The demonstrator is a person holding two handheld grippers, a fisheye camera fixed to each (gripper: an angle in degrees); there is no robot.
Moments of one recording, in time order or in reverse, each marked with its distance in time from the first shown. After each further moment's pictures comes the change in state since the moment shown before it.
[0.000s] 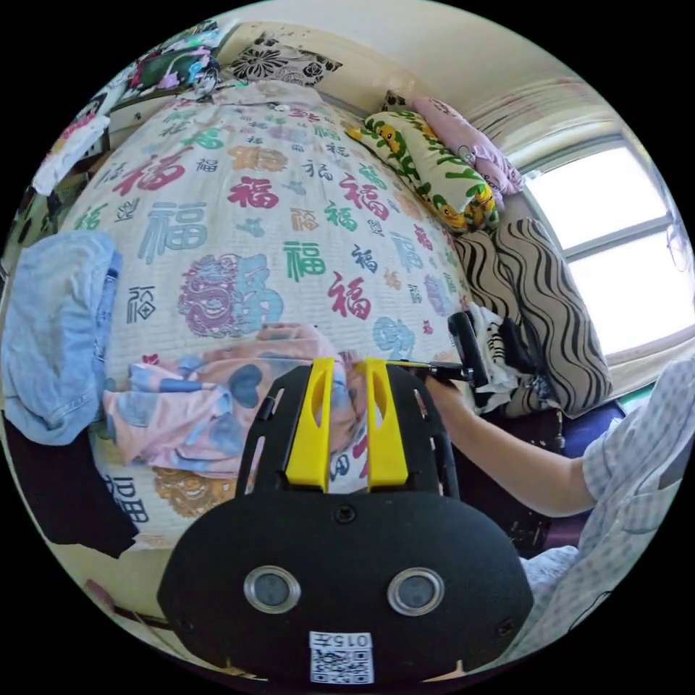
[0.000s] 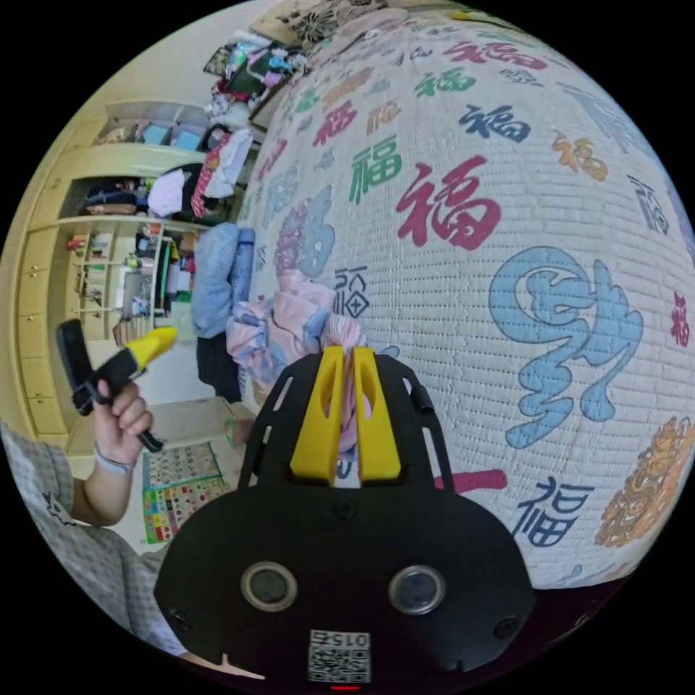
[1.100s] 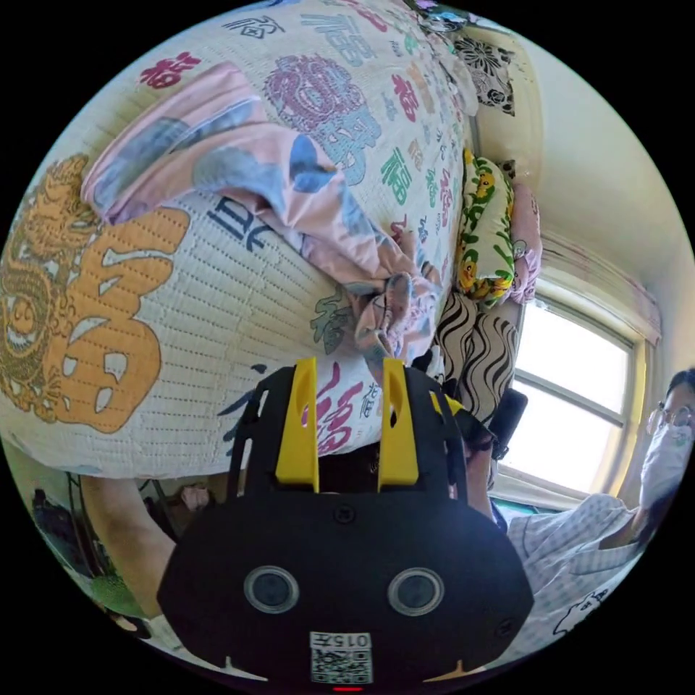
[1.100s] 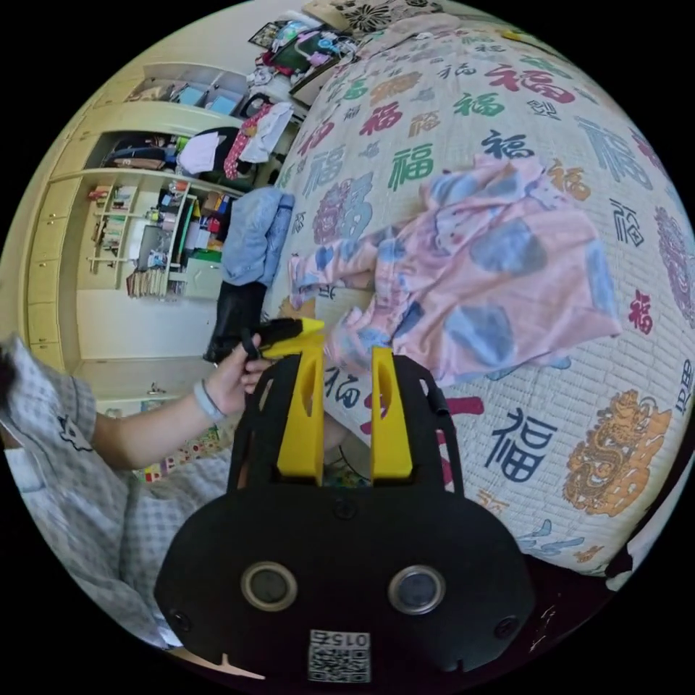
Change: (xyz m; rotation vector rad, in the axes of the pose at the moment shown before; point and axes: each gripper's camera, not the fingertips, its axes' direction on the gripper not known) left arm -0.077 -0.012 0.137 -0.043 0.434 -0.621; right arm -0.045 0.109 -0.067 -0.091 -0.017 -0.142
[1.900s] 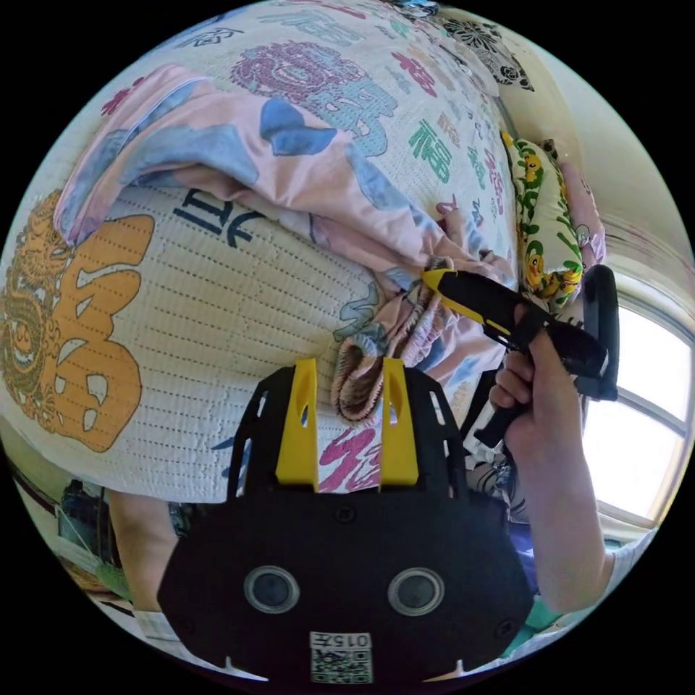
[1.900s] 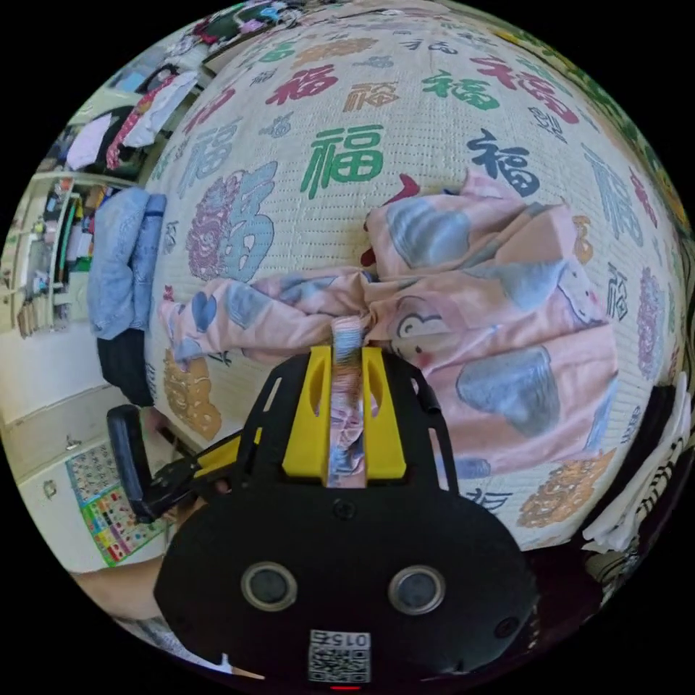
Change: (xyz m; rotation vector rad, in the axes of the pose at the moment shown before) left arm 0.069 0.049 0.030 0.046 -0.330 0.026; right arm -0.023 0.042 0.065 -0.098 0.435 0.152
